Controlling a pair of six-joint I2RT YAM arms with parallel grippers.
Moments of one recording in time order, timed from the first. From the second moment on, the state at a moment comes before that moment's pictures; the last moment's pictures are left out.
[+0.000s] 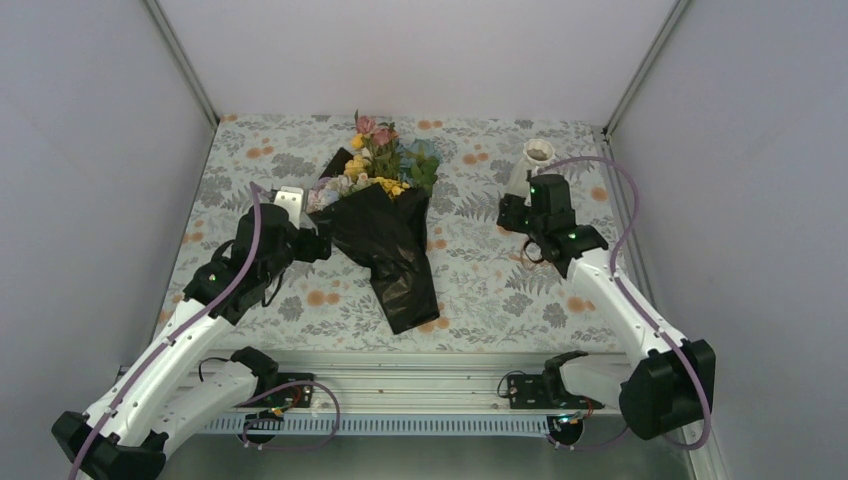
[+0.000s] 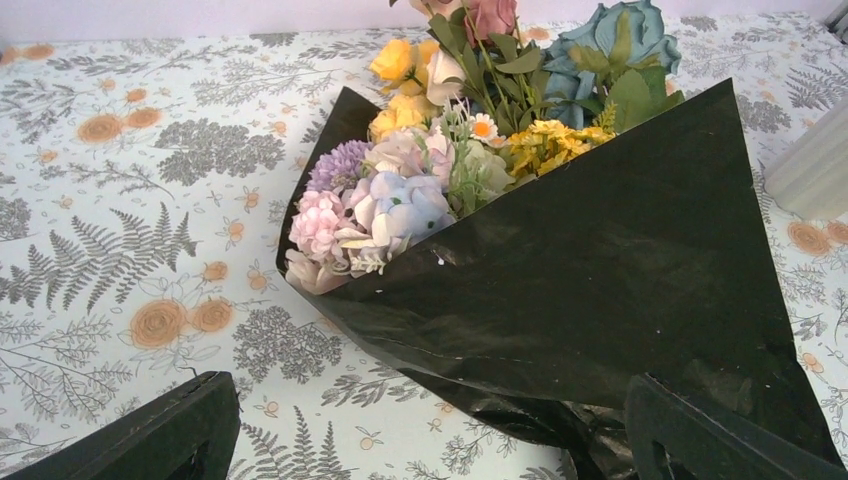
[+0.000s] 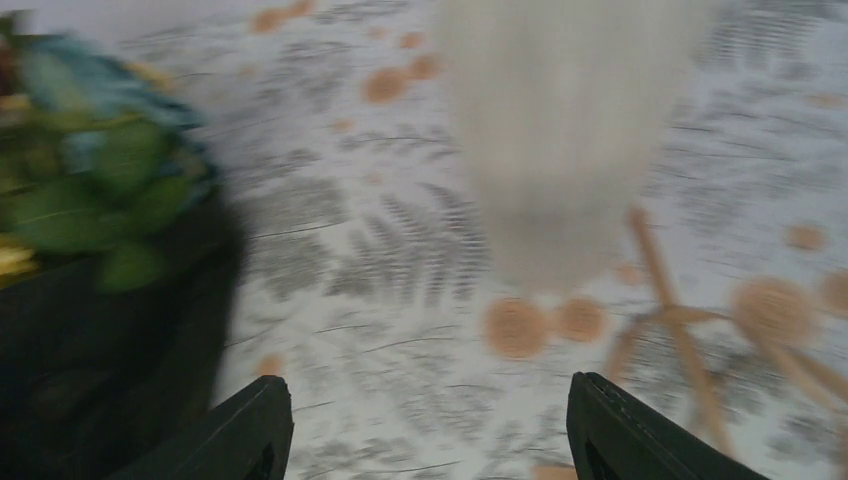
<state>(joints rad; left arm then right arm) -0.50 0.80 0.85 -0.60 -0.21 -0.25 0.30 1.17 0.90 -0.44 0.18 0.43</state>
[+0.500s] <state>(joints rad) -0.50 0.83 0.82 -0.56 -0.09 -0.35 0.62 1.24 0.78 -0.13 -0.28 0.37</state>
